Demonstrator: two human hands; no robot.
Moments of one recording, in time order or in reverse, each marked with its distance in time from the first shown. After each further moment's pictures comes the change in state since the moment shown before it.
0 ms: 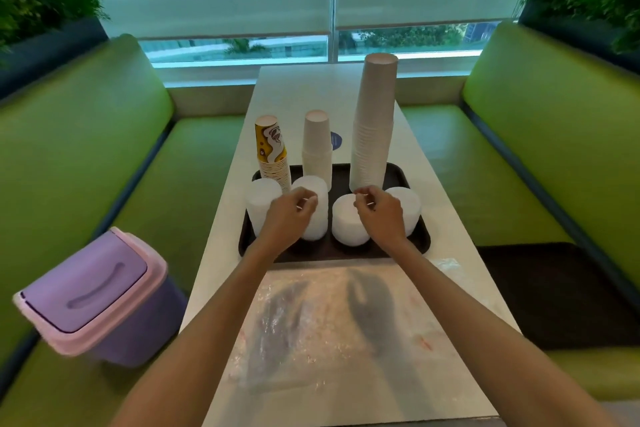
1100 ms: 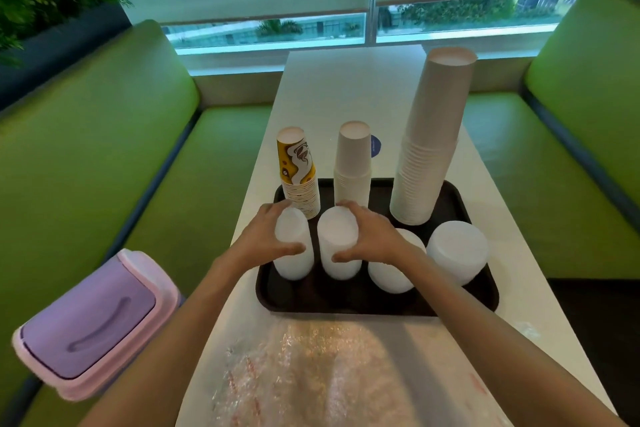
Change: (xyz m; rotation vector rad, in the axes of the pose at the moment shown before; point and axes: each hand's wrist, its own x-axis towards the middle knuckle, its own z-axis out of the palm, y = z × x) left_hand 0.086 -0.087 -0.051 0.255 -0.225 -0.194; right_hand 0.095 -0.008 0.072 -0.347 -0.673 -0.153
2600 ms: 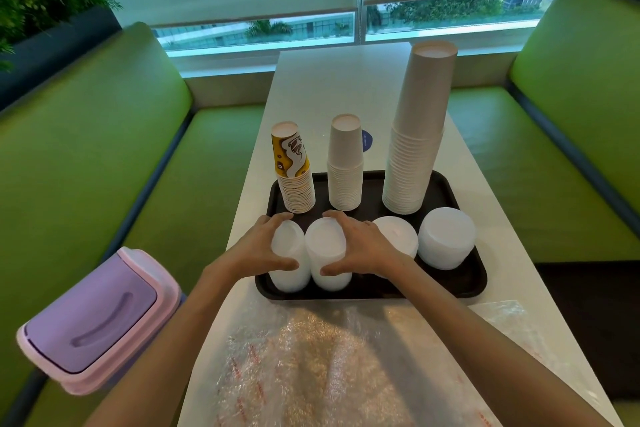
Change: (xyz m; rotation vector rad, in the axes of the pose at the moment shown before) left_hand -0.032 0.003 0.001 0.043 -0.167 -0.015; right_hand -0.028 -0.008 0.022 -0.013 -0.070 -0.029
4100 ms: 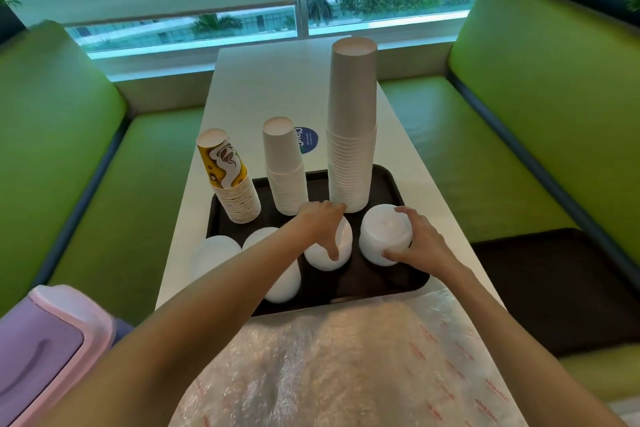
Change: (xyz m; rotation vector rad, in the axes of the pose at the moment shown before) left_hand 0.105 0.153 0.076 0.827 -0.238 0.324; right_hand -0.077 0.149 -0.047 0.149 0.378 0.410
